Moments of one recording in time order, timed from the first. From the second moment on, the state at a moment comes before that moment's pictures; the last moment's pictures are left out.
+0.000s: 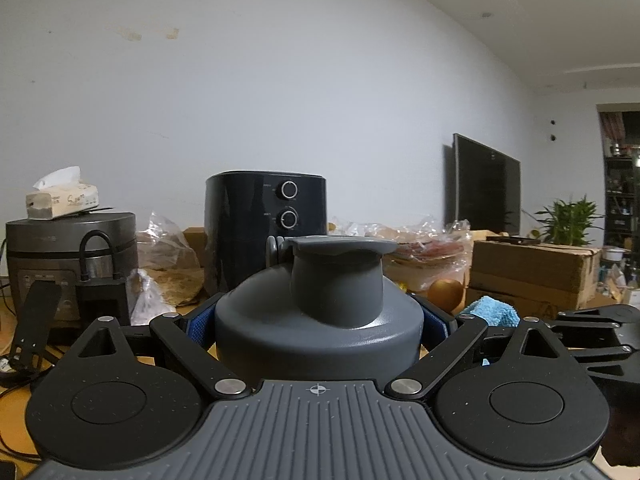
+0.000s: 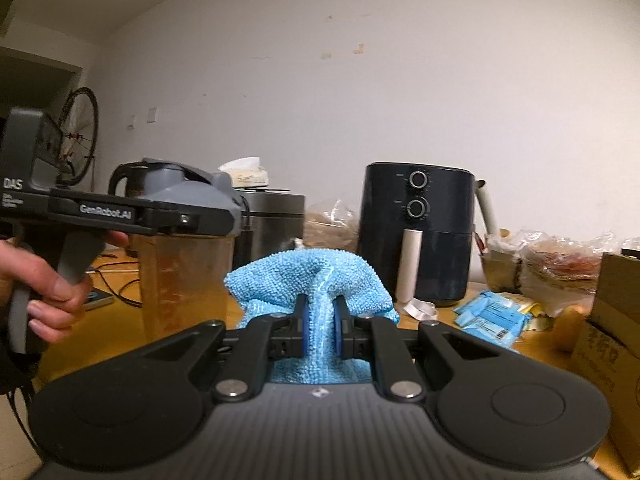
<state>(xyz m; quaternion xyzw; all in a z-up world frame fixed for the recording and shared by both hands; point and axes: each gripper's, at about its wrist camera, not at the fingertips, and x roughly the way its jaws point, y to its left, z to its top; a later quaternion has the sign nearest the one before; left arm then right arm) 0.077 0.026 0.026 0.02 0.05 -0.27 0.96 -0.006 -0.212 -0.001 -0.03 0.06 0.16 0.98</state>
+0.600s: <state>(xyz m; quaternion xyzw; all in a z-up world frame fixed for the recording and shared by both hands) 0.067 0.016 0.026 0.01 0.05 -0.22 0.97 -0.006 -0.226 -0.006 -0.02 0.07 0.12 0.99</state>
